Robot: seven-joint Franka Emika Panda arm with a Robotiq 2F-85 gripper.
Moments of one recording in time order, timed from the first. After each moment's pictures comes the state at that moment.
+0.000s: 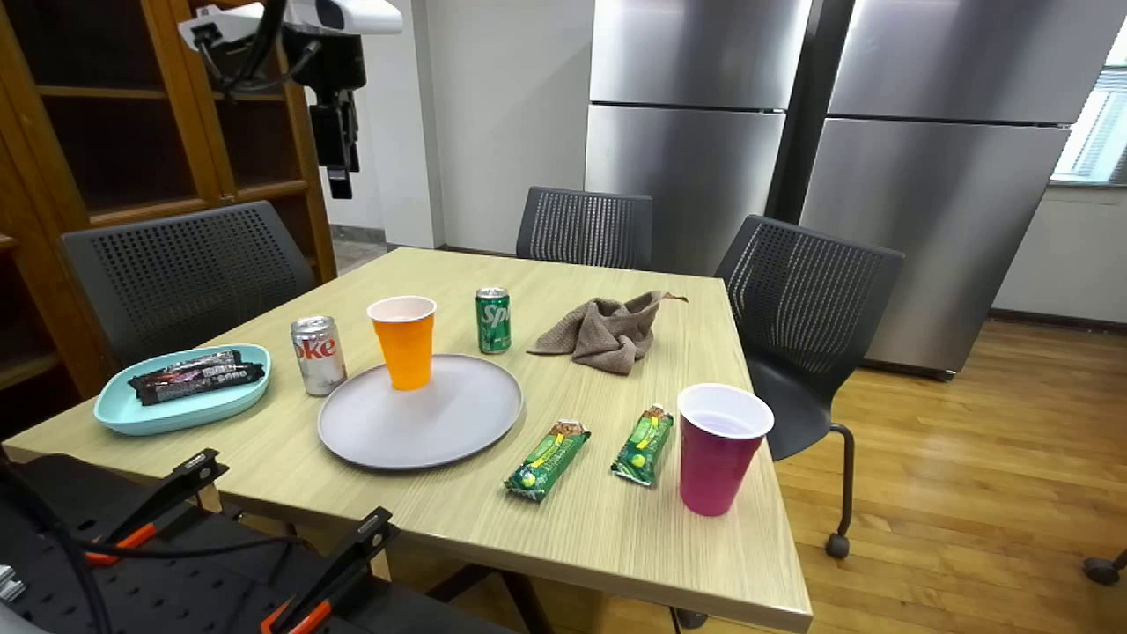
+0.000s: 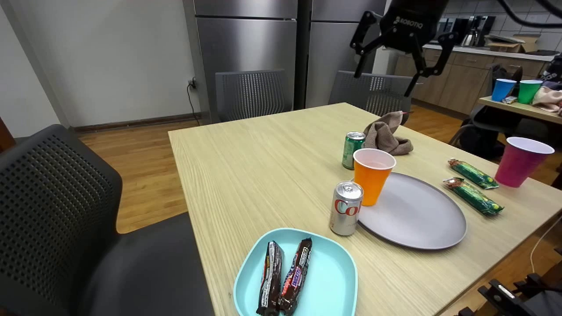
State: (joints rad) arm 0.11 -0.19 0.08 -2.50 0.18 2.48 0.97
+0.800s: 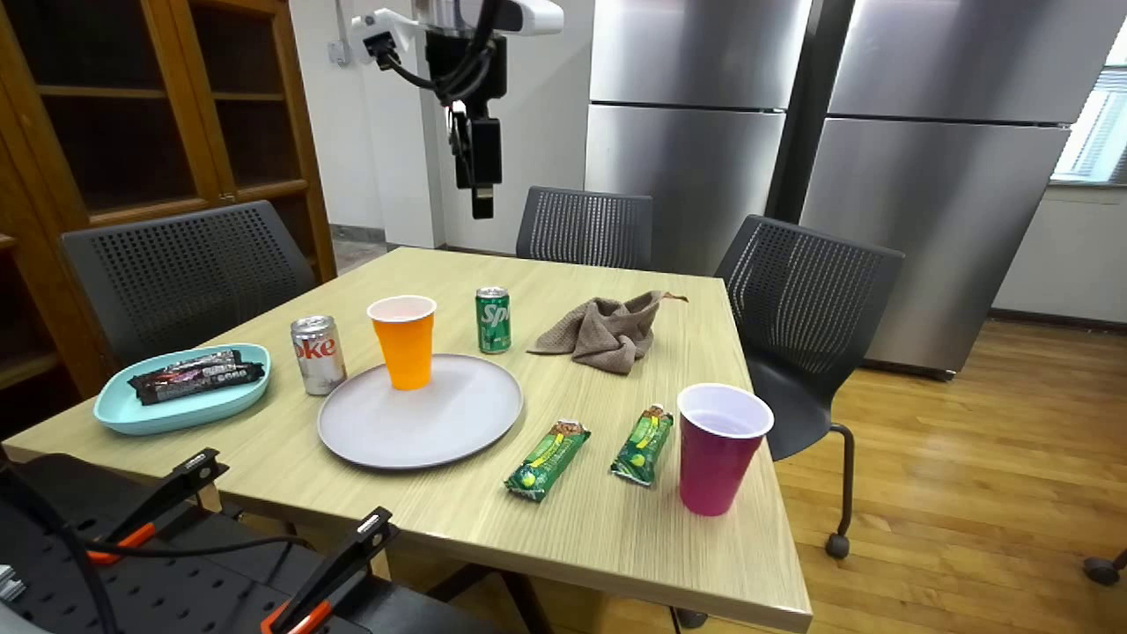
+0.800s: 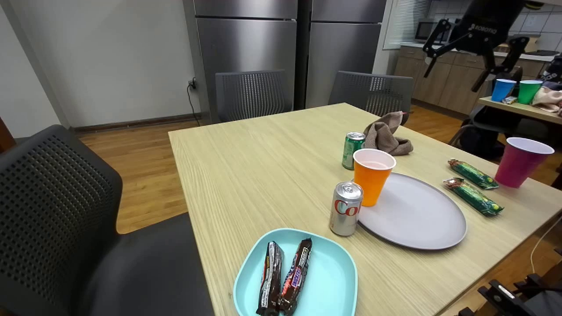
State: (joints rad) arm -0.09 -0.19 -0.09 -2.50 0.15 2.45 0.50
